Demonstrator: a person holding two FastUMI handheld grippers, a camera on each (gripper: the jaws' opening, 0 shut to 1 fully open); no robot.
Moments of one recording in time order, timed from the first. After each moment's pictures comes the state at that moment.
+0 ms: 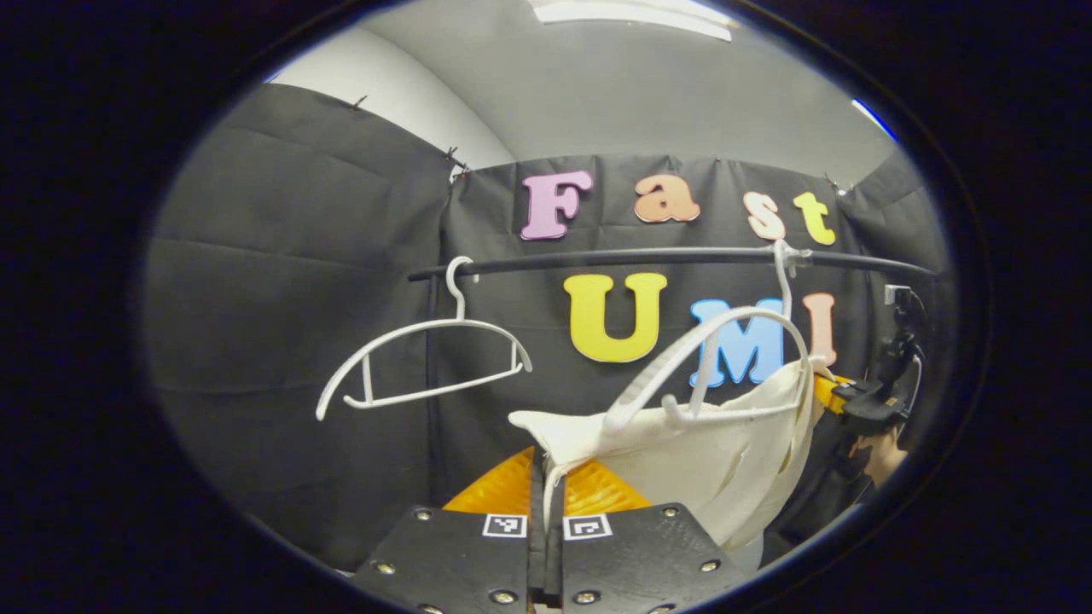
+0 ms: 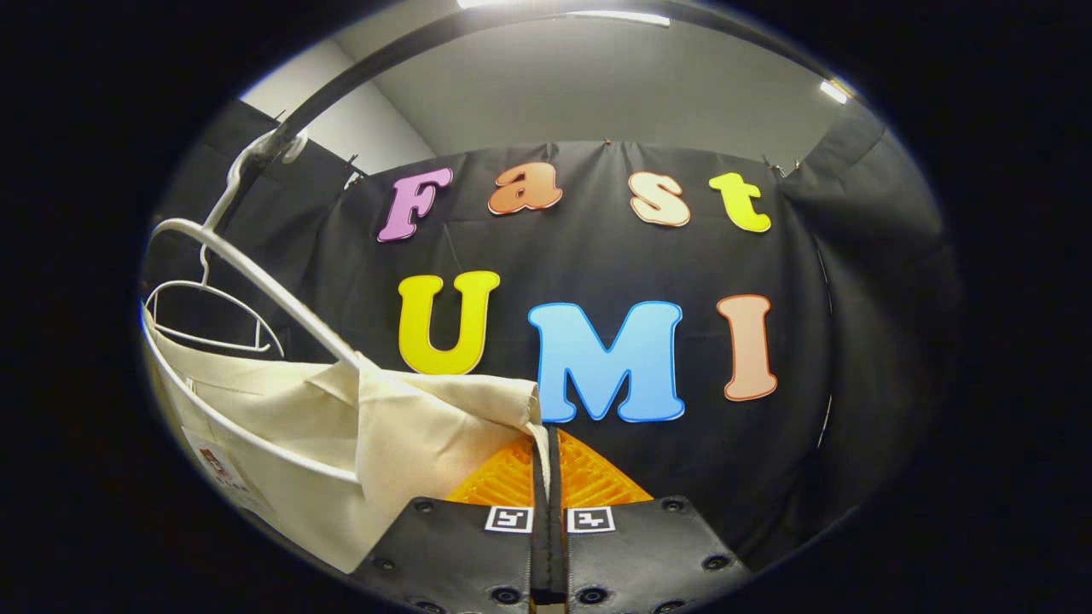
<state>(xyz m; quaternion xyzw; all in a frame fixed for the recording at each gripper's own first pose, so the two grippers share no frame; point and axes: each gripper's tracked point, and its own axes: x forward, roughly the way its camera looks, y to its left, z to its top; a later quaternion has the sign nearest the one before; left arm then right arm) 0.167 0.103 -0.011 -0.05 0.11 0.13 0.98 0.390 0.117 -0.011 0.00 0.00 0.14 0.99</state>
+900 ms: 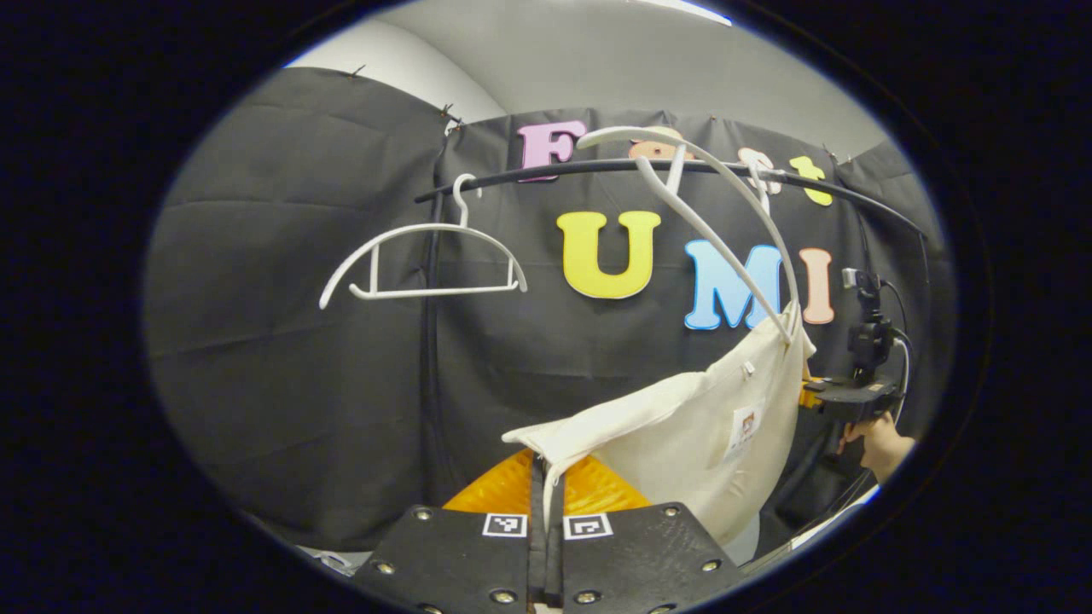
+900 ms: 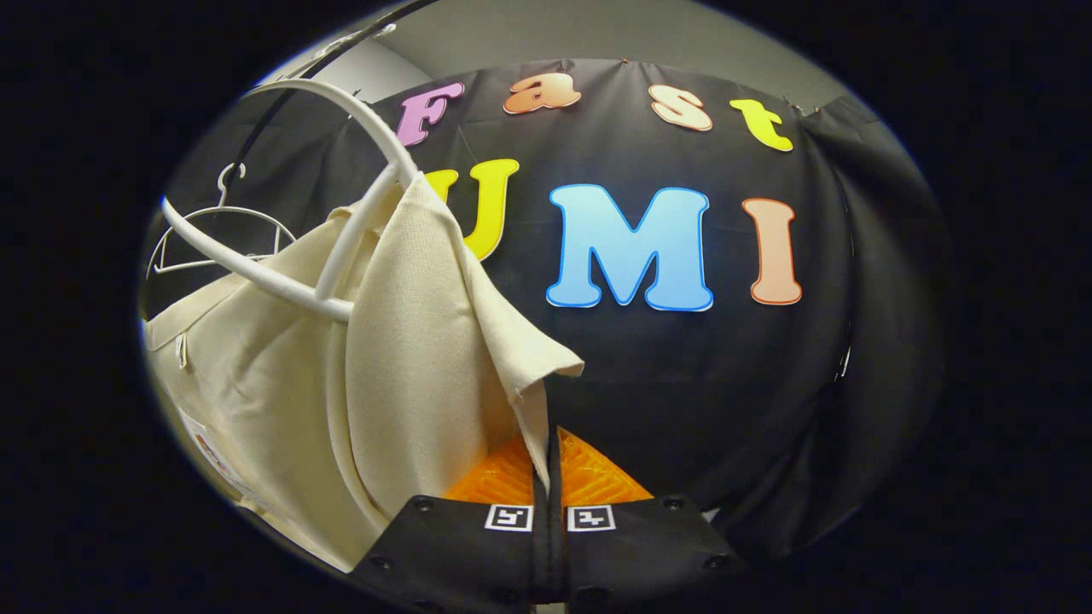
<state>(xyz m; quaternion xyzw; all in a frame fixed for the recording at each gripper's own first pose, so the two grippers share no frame) 0.149 0.072 -0.108 -0.08 0.18 0.12 0.97 0.369 0.144 -0.130 -0.02 0.16 0.17 0.97</state>
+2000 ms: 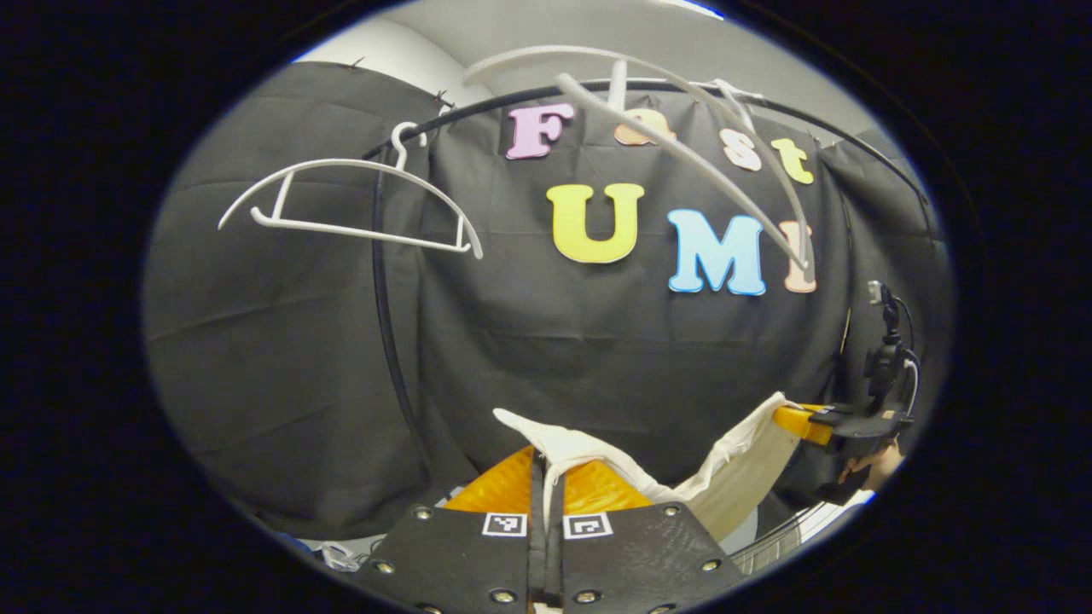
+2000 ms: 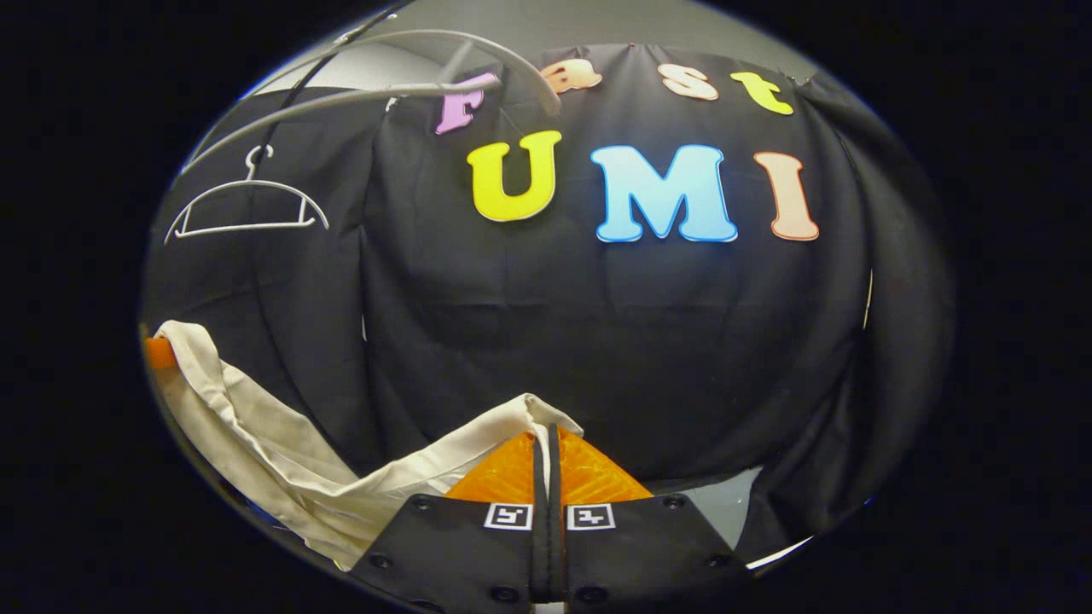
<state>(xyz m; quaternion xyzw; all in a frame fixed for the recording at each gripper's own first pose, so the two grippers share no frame) 0.124 0.048 -0.157 -0.08 0.20 0.10 0.97 0.201 0.146 -0.171 0.02 0.19 0.25 0.95</state>
